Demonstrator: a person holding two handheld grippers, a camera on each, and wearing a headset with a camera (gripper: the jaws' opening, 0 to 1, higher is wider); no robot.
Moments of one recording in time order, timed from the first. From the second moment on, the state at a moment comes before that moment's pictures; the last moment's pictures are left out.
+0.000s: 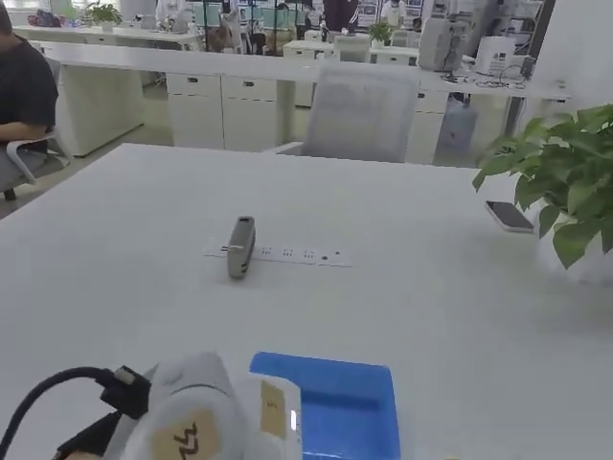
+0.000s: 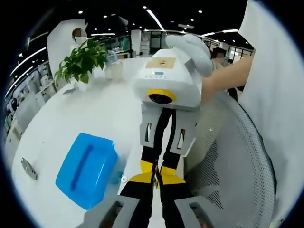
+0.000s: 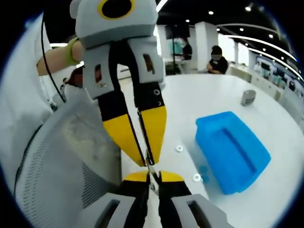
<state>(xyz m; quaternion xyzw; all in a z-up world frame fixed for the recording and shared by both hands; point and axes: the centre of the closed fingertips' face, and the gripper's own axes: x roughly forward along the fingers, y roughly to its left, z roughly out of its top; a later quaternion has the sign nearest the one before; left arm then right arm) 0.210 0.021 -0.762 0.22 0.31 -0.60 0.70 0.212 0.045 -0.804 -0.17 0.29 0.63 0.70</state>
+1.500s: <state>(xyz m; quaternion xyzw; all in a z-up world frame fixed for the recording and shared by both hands) 0.239 0.148 -0.730 -0.03 0.13 -0.21 0.97 0.228 0.029 -0.794 -0.17 0.27 0.57 0.76</state>
